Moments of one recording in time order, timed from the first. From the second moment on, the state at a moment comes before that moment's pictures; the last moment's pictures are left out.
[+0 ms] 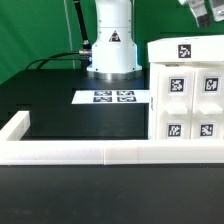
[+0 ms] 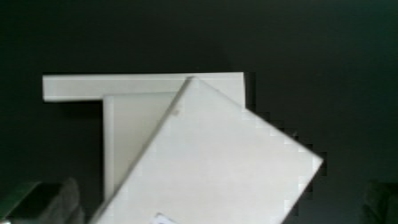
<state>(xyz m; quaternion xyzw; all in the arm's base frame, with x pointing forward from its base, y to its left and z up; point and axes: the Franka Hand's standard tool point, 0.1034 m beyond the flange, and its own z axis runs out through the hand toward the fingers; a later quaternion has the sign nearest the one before) 0.613 0.105 0.195 -0.74 0.64 0.03 0.18</state>
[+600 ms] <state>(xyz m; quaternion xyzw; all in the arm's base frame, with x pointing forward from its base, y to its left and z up) 0.614 0.112 0.195 -0.90 0.41 0.00 0.17</state>
